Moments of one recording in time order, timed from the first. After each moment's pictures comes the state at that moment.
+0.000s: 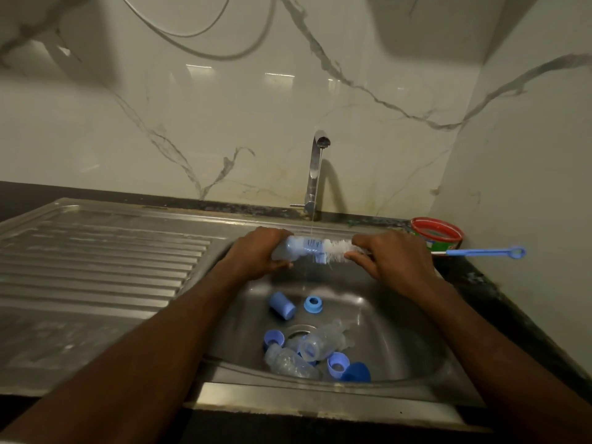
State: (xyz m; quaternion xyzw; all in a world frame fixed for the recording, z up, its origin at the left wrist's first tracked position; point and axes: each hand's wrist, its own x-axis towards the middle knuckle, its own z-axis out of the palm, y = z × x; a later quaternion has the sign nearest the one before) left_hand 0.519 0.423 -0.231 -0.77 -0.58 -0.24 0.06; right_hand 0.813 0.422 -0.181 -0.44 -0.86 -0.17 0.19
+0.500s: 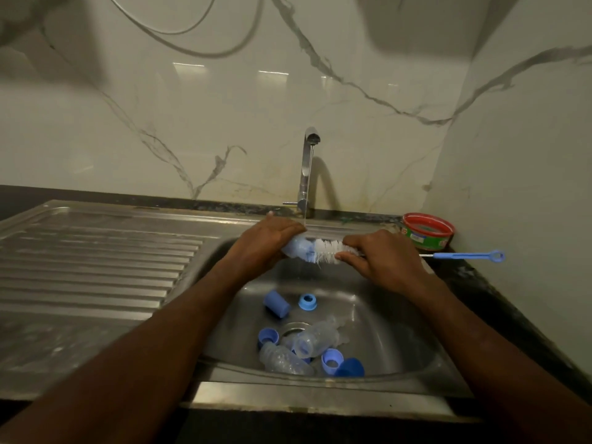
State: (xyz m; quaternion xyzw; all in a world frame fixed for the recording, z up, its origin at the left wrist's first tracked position) left_hand 0.538 0.426 -0.225 -0.82 -0.49 -0.22 0.18; right_hand 0.819 0.424 -0.185 -0.41 -0.88 -0.14 0.20
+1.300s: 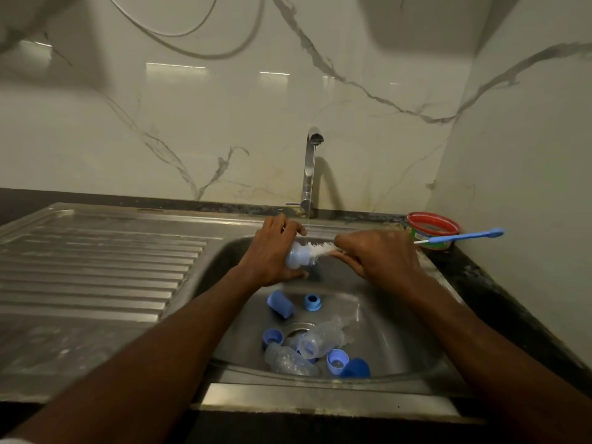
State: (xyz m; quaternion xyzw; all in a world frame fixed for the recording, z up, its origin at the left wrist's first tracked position) left_hand 0.549 0.429 -0.239 -0.78 -0.55 -0.27 0.11; right_hand 0.802 0.424 -0.189 -0.34 -0.87 -0.26 0.23
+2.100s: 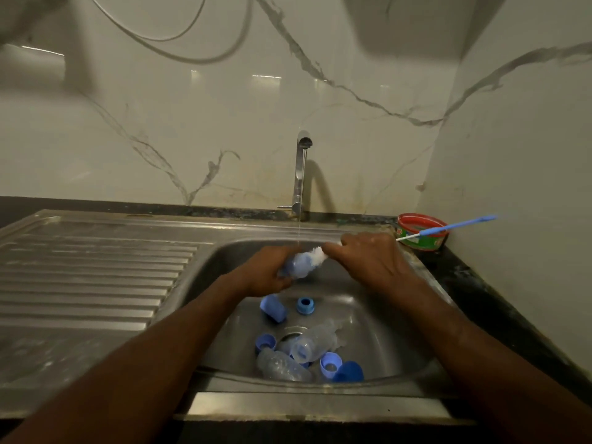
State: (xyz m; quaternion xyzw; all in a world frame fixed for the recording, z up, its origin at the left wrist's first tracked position) left_hand 0.550 0.425 -0.248 -0.82 -0.53 -0.21 -0.05; right_hand 0.803 0.430 -0.193 -0.33 -0.85 -0.36 0.18
